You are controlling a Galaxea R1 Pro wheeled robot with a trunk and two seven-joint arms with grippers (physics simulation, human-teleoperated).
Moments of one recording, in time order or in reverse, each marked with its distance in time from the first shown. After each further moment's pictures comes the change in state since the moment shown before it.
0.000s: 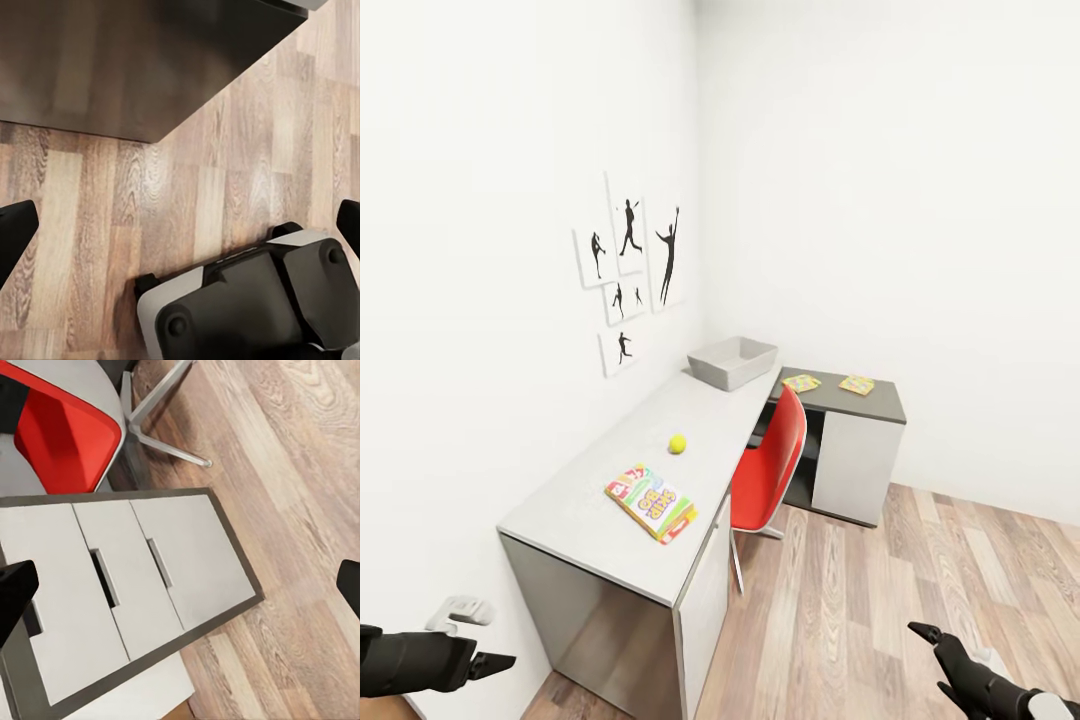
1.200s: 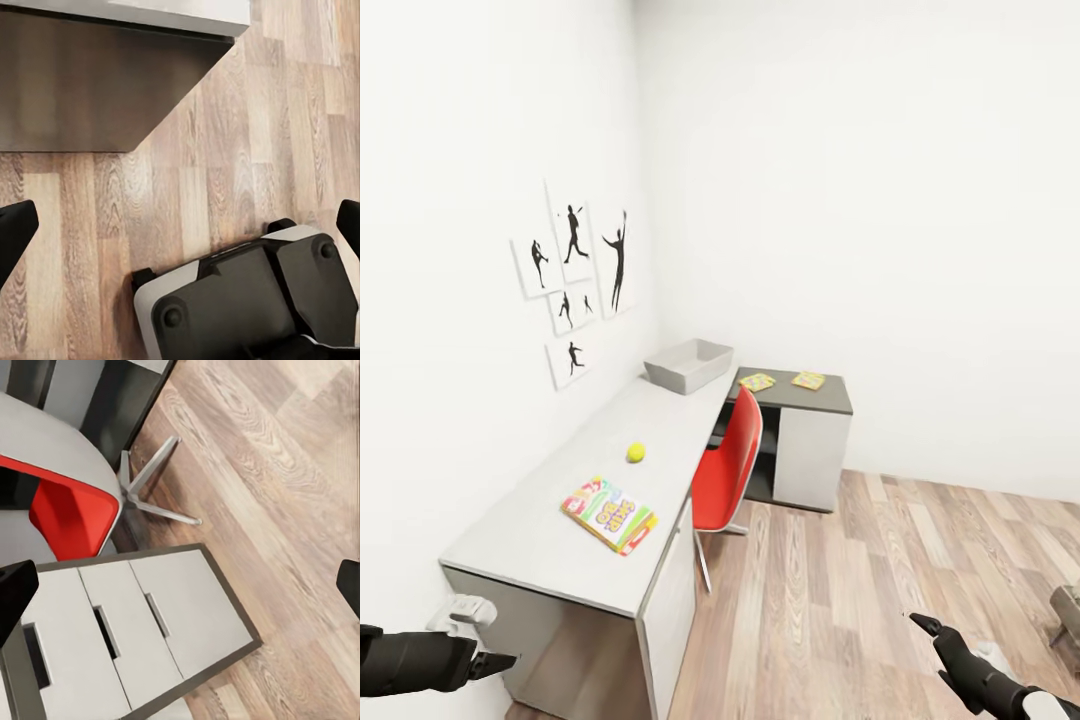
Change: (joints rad) left arm -0.001 -0.002 0.000 0.002 0.000 -0.002 0.001; right arm 0.000 0.015 -0.006 -0.007 -0.012 -0.094 0.004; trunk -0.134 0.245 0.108
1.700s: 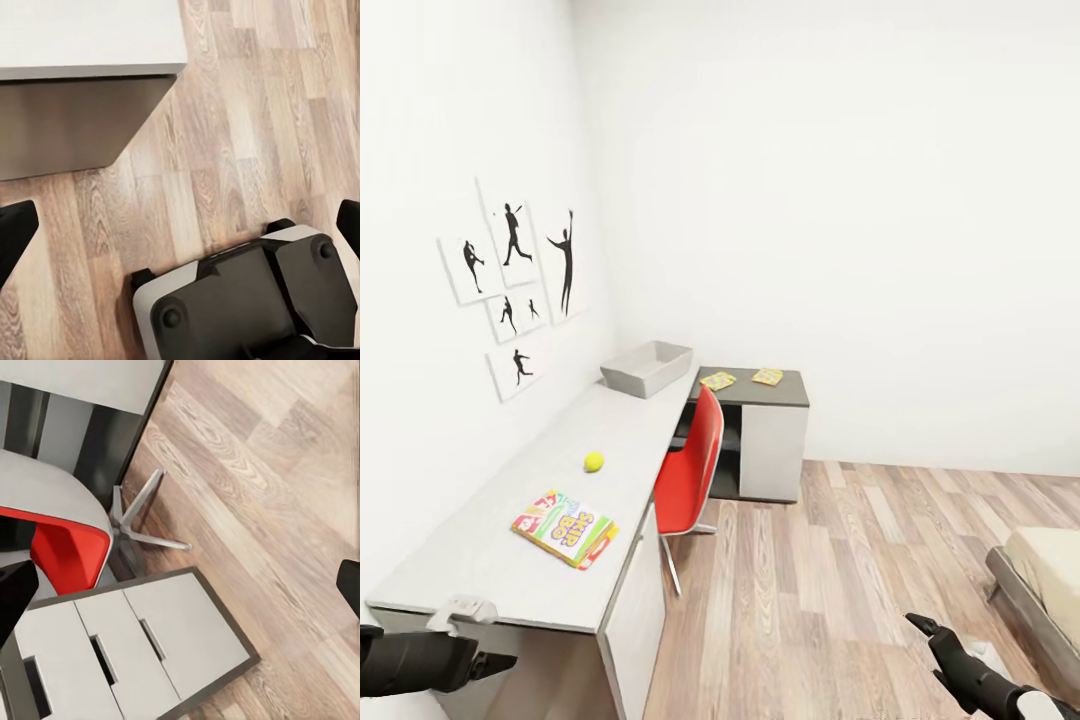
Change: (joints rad) left arm 0.000 -0.003 0.000 -0.001 0.000 0.000 0.000; right arm -0.001 0.013 -0.001 0.000 -0.002 0.000 -0.002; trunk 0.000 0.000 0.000
